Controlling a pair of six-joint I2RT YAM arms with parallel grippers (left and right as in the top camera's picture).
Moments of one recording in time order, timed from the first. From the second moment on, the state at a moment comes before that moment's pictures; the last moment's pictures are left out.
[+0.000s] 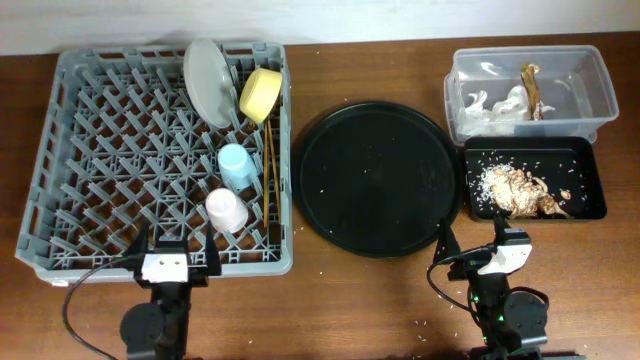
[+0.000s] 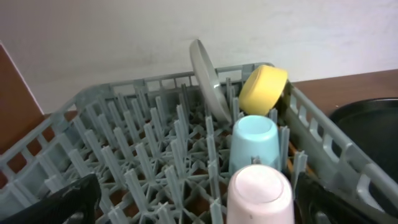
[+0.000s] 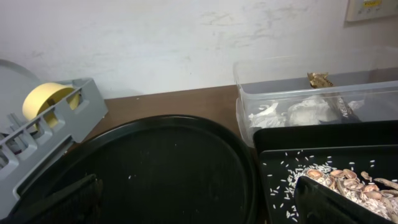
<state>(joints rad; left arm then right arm) 0.06 0.15 0.12 -0.04 0.05 0.14 0.09 0.01 0.01 -0.07 0.03 0.15</state>
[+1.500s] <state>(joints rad) 0.10 0.01 0.01 -0.08 0.05 0.14 0.09 0.01 0.01 -0.07 0.03 0.15</state>
